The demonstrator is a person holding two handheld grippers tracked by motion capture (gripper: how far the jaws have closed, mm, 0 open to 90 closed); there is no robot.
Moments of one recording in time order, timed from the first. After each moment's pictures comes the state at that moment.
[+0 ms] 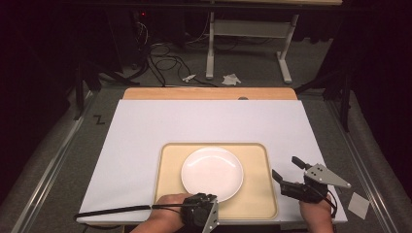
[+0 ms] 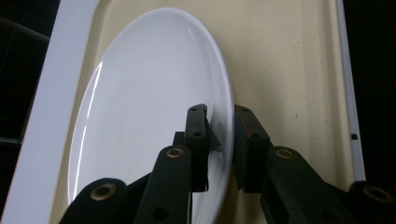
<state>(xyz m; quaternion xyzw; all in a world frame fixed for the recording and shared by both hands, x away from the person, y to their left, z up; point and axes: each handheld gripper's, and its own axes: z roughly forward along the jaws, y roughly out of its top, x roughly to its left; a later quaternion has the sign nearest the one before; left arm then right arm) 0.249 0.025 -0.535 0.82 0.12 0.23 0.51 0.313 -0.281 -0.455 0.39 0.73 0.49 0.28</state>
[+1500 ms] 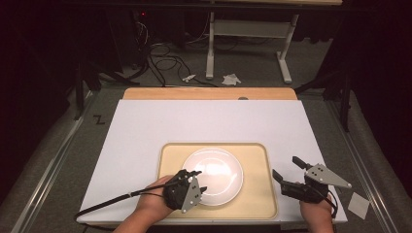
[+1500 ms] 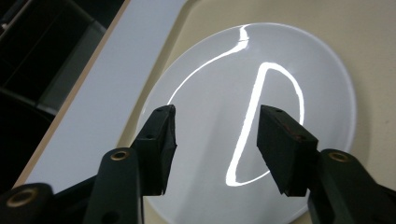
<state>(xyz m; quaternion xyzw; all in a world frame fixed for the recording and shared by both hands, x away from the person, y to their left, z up) 0.285 0.067 -0.490 0.74 0.23 0.25 0.58 0.313 -0.281 -0.455 0.38 0.73 0.49 0.28</state>
